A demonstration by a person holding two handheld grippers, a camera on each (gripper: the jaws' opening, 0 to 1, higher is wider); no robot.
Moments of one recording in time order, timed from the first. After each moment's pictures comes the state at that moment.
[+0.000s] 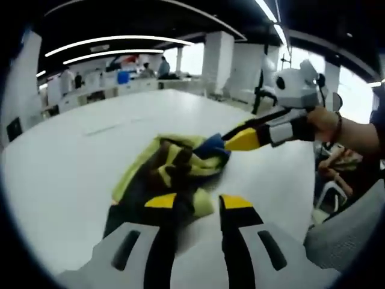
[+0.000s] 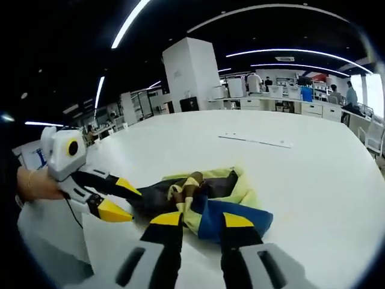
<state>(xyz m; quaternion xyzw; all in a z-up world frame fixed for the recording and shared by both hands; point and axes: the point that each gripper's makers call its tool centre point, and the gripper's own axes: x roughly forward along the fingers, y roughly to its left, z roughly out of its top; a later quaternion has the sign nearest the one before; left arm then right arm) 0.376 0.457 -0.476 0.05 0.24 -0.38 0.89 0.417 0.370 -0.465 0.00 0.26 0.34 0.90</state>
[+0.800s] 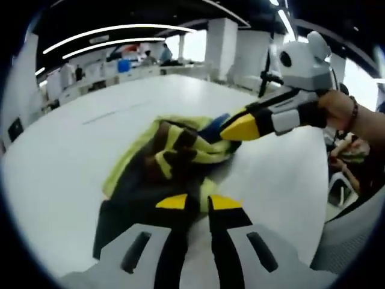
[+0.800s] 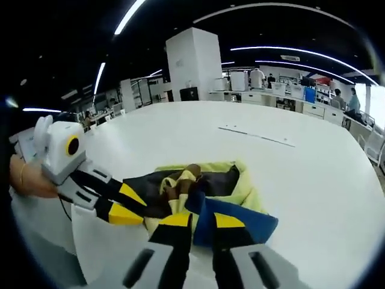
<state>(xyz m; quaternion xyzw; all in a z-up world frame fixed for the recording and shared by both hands) 0.387 0.454 -0.507 0.10 0.28 -0.36 0.88 0.424 0.380 -0.483 -0.04 0.28 0.34 0.90</state>
